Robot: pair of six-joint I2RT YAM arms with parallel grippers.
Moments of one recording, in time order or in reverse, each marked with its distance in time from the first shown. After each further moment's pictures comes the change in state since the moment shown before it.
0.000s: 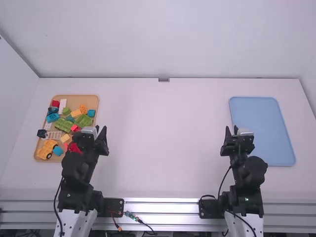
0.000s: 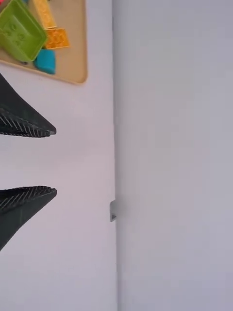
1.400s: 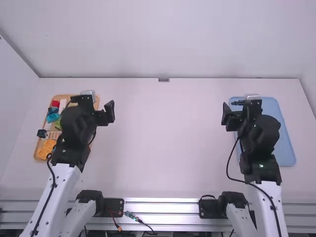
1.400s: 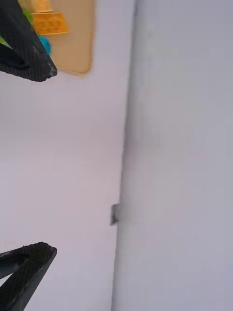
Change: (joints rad) left arm 0.027 0.619 0.458 -0.095 0.000 -0.112; right arm 0.000 0.523 0.520 -0.210 -0.008 0.006
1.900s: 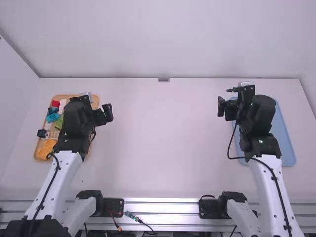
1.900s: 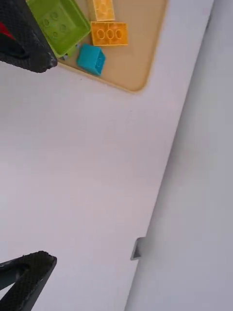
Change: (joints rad) left arm 0.072 0.144 0.000 -0.027 0.000 -0.100; right arm 0.000 0.247 0.133 -0.030 0.001 -0.078
